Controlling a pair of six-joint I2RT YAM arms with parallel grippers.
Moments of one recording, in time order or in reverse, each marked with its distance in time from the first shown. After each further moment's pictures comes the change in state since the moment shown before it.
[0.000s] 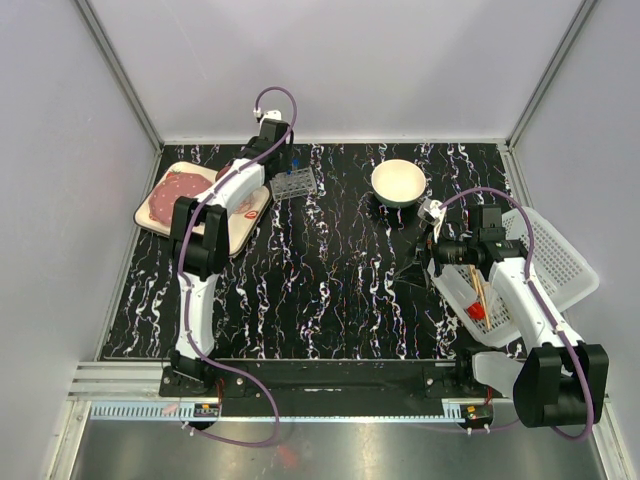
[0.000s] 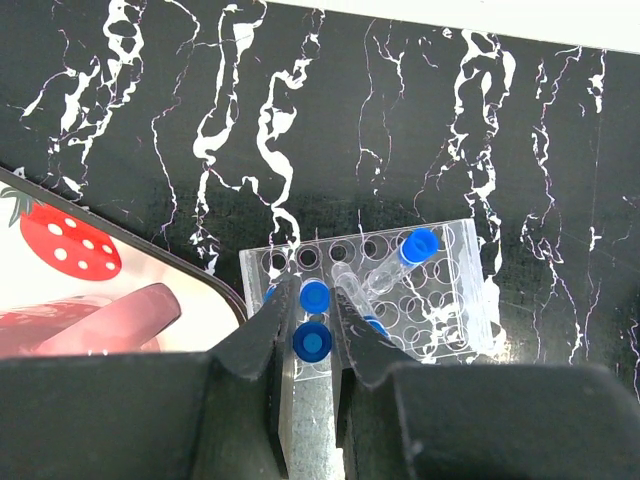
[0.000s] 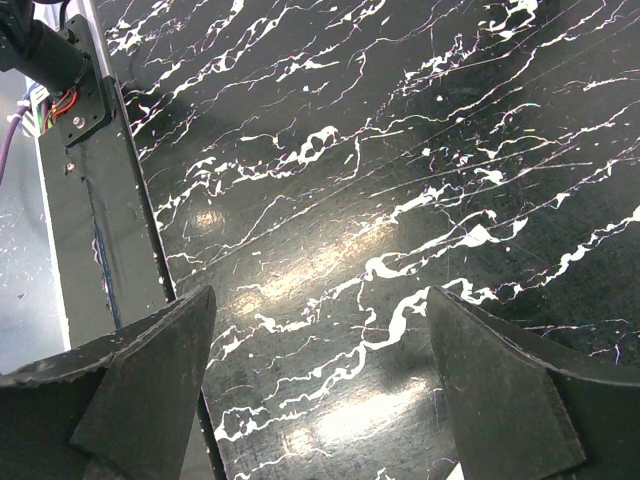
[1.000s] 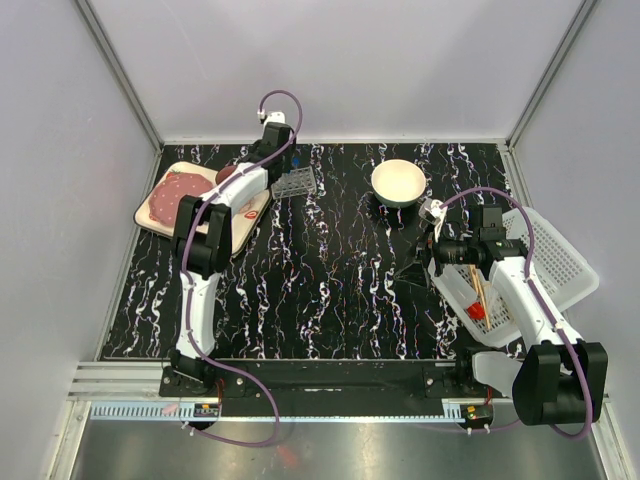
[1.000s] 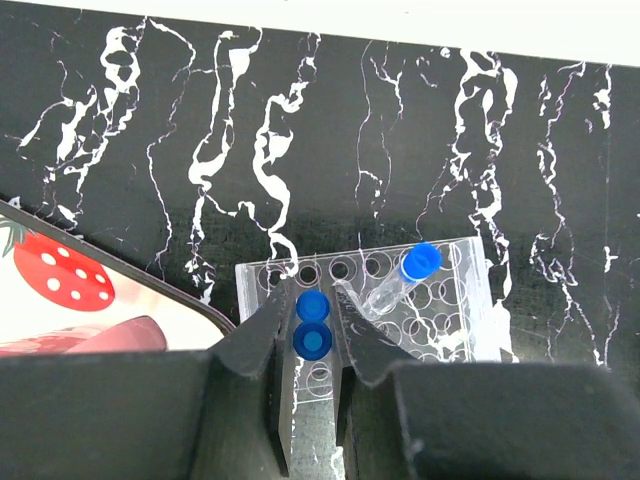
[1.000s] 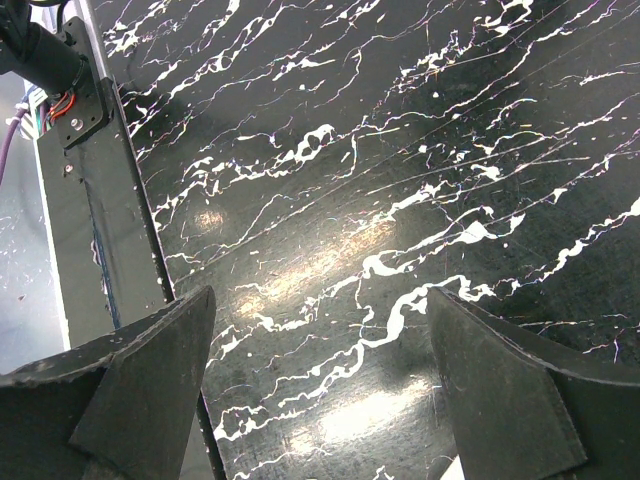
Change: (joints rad) left arm -0.010 0.027 -0.019 0.107 -0.026 0.042; right arm -0.011 0.009 0.000 0.000 -0.001 0.000
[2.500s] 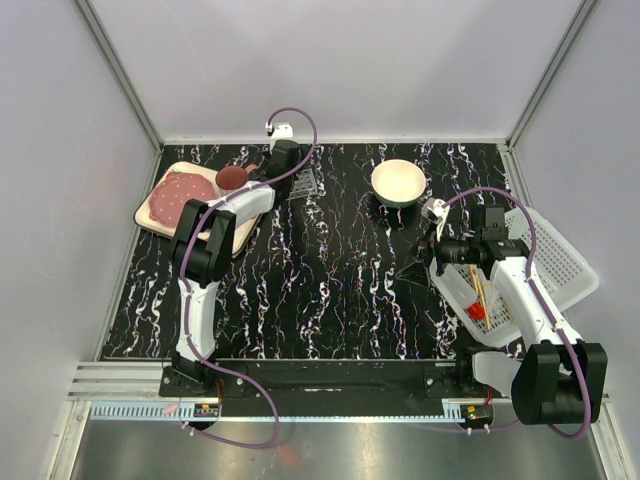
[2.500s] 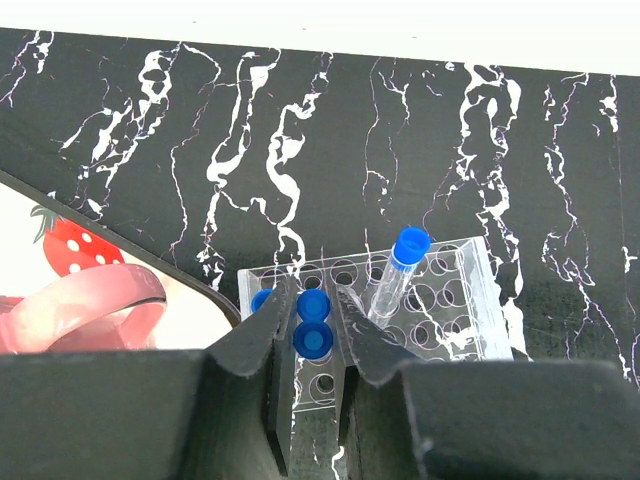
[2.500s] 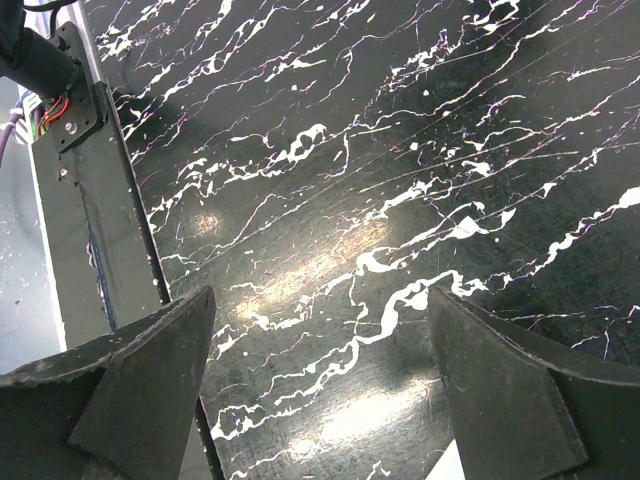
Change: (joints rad) left arm -0.066 -0.088 -0.276 0.303 -0.162 0.060; right arm -0.019 0.000 0.000 -0.003 -0.001 -0.003
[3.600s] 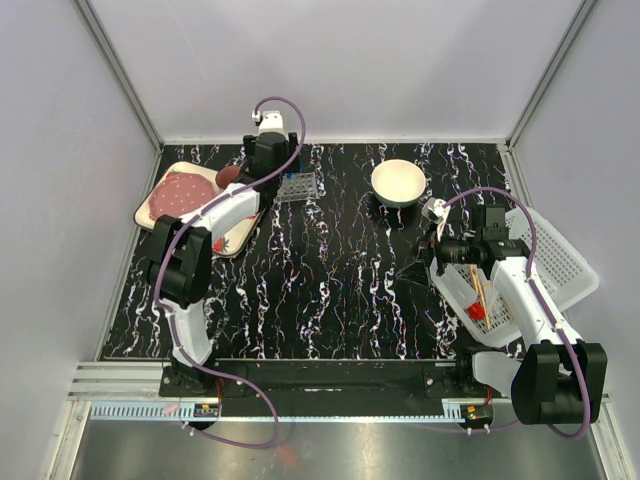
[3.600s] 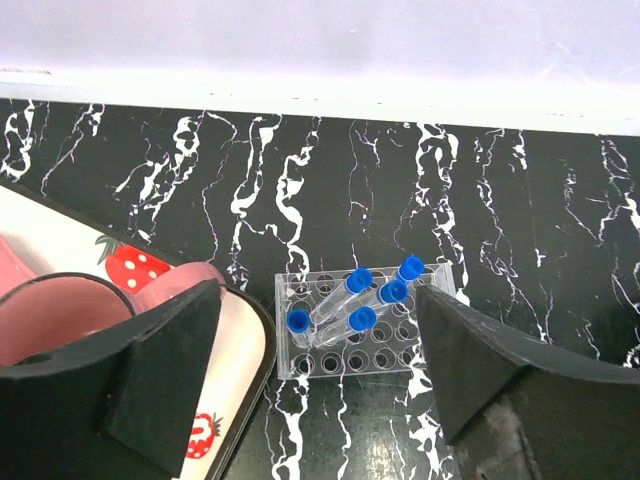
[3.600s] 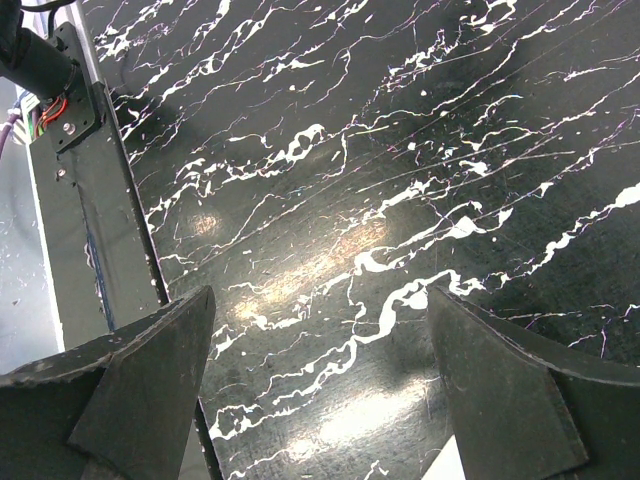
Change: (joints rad) left arm -0.001 -0.224 -0.129 0.037 0.031 0.041; right arm -0.005 0.000 0.000 -0.001 0.000 -0.002
